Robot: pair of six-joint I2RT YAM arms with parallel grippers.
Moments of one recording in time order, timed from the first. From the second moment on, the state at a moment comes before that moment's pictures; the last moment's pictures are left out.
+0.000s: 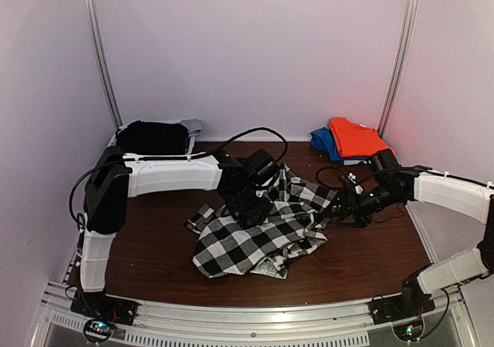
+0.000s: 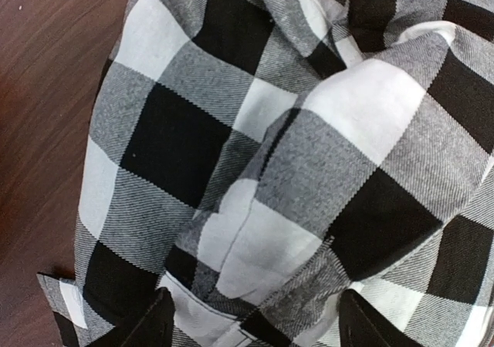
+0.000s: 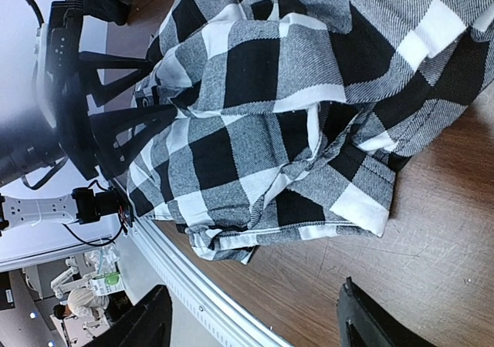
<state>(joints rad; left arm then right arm) -1.00 2.15 1.77 -0.78 -0.18 -0.33 0.31 1.28 0.80 -0.58 -0.72 0.47</state>
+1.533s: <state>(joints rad) -0.68 1.56 1.79 -0.78 0.15 -0.37 0.66 1.42 1.07 -0.24 -0.51 0.41</state>
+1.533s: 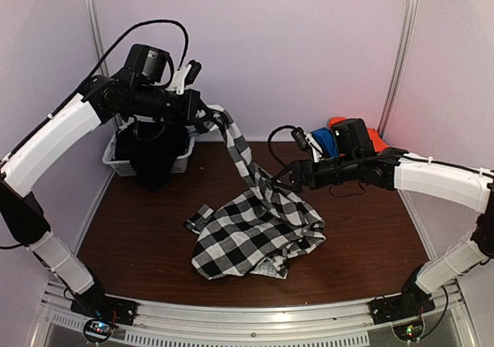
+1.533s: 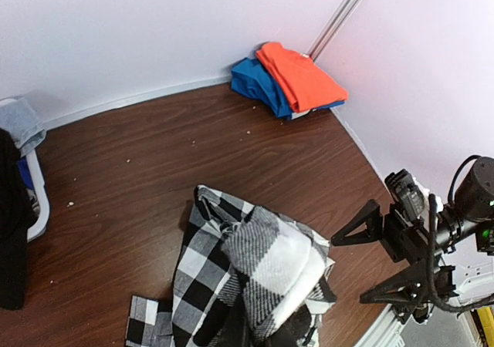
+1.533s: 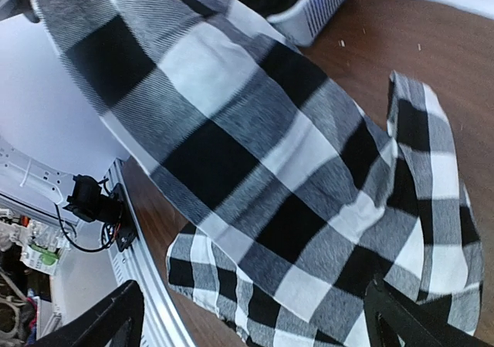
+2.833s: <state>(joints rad) -0.68 1.76 2.25 -0.80 0.12 -0.42 1.01 1.47 1.18 -0.20 -0.19 0.03</state>
